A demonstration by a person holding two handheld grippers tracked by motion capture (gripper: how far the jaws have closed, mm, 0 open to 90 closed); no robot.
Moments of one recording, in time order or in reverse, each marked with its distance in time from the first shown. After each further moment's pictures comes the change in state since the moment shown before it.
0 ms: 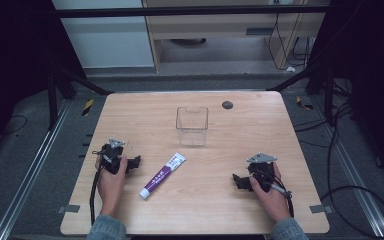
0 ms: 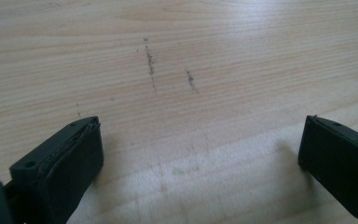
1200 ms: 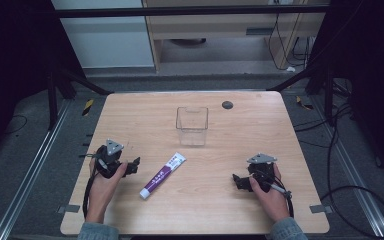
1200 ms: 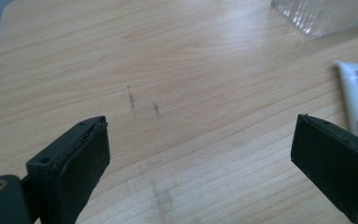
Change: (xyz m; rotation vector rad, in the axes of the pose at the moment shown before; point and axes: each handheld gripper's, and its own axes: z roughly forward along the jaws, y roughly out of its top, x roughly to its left) left arm -0.029 0.015 -0.065 -0.104 -0.015 0.131; right arm 0.001 -0.001 -0.001 0.000 -0.006 0.004
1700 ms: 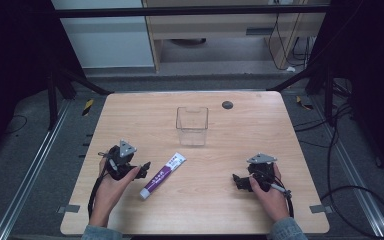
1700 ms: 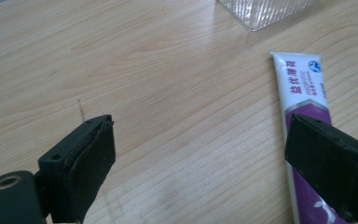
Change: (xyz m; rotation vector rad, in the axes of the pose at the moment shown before) left arm -0.032 0.013 -0.003 0.046 -0.080 0.101; right arm 0.000 0.000 0.000 0.000 0.000 0.000
